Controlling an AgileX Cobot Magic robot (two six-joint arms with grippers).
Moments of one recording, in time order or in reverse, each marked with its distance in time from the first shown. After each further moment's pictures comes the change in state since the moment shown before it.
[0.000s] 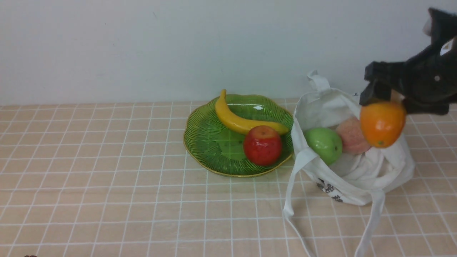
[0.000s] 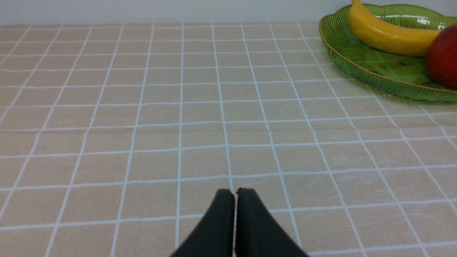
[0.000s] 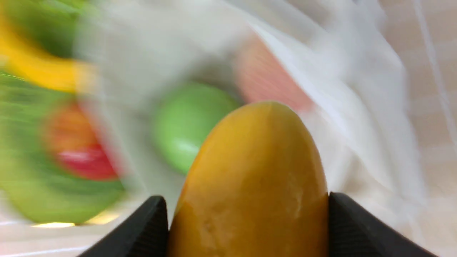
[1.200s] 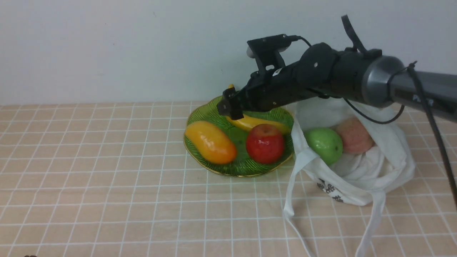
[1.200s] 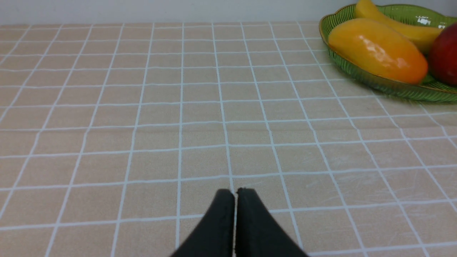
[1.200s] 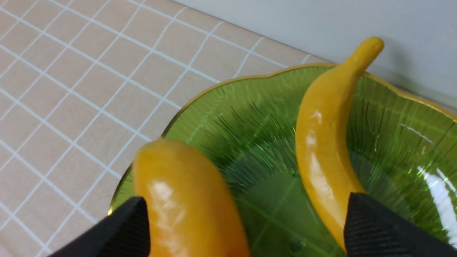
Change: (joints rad) right arm 0.285 0.594 -0.371 0.426 -0.350 -0.779; left arm 0.000 0.000 0.000 0.000 0.000 0.000
